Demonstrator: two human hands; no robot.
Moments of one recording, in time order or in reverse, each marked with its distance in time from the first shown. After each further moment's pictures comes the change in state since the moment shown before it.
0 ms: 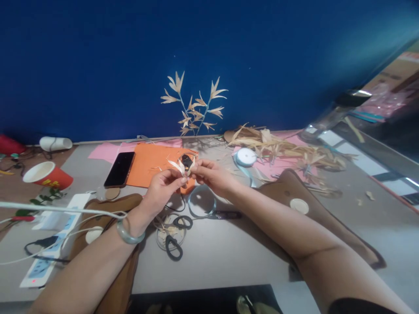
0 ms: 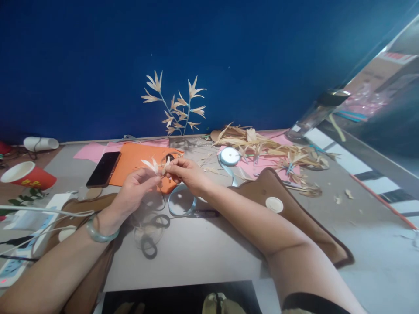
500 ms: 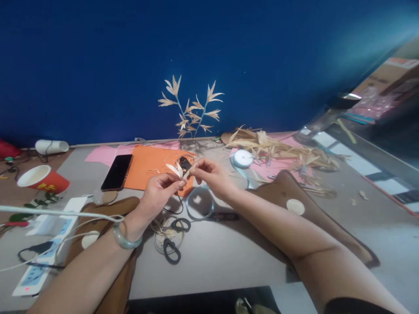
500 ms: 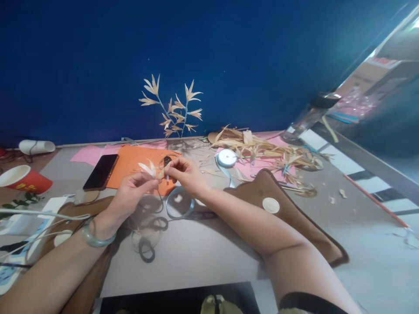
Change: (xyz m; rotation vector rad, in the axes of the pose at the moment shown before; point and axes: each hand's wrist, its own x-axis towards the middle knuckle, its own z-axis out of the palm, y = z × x) left_hand -0.003 0.008 0.001 0.098 0.016 0.064; right_hand -0.008 -0.005 0.005 -0.193 0.125 -0.209
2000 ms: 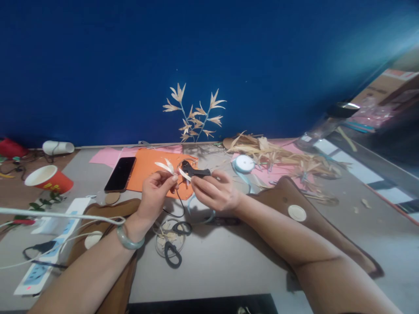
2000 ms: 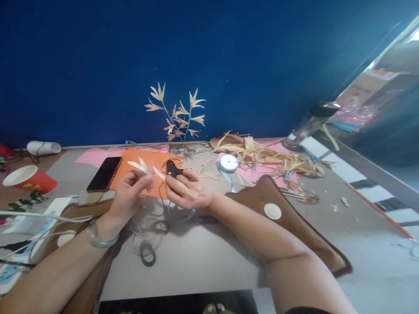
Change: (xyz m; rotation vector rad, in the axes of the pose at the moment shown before) left_hand 0.002 -0.005 -0.003 -0.212 0.187 0.101; right_hand -0.010 0.002 -0.024 -1.375 -0.088 -1.412
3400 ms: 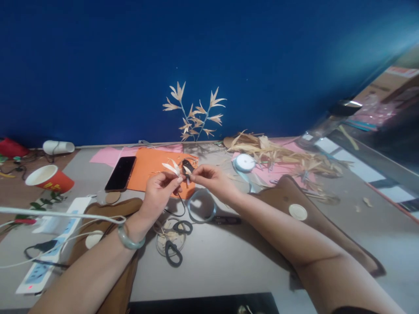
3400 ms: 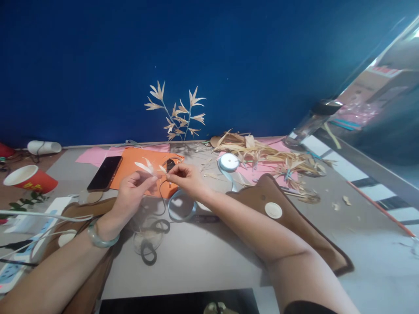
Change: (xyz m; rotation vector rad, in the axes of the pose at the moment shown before) left_hand -0.003 0.004 0.003 0.160 -0.065 -0.044; right_hand 0.022 -0.005 0.013 1.335 -0.044 1.402
